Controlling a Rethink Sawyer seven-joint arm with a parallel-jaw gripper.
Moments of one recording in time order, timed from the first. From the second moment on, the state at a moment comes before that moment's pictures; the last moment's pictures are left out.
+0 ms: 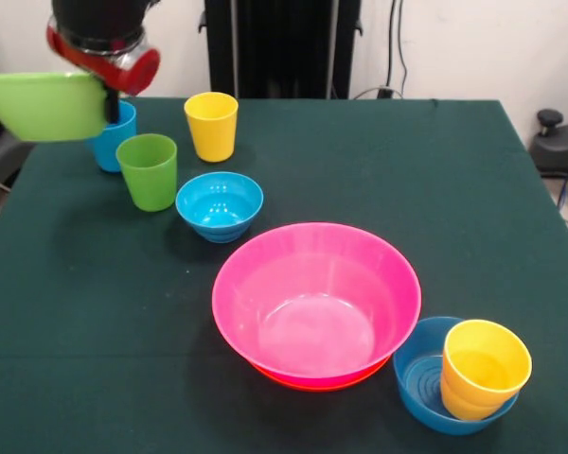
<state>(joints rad) -0.51 -0.65 0.06 1.45 -0.35 0.96 2.03</state>
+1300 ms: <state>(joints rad) -0.16 -0.36 0.15 0.76 -0.29 1.48 2.03</state>
